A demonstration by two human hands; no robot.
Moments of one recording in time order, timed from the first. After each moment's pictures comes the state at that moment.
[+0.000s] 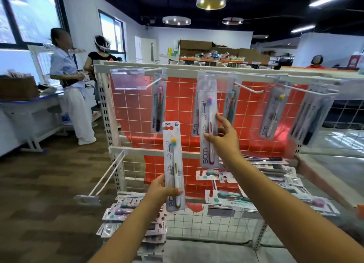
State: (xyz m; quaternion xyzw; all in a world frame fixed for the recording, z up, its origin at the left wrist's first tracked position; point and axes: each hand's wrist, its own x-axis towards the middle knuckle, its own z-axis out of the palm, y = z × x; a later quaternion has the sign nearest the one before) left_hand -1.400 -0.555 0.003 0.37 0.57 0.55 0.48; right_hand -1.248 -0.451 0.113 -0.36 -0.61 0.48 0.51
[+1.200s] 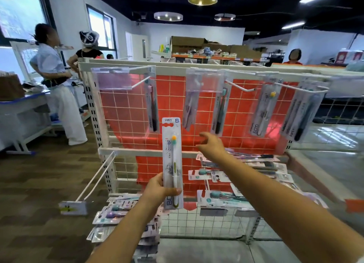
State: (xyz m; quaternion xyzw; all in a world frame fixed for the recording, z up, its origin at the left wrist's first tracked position) left_hand -1.387 -0.543 0.014 0.39 0.58 0.54 0.48; right_hand -1.252 -0.411 0.089 -0.50 -0.75 0.32 0.29
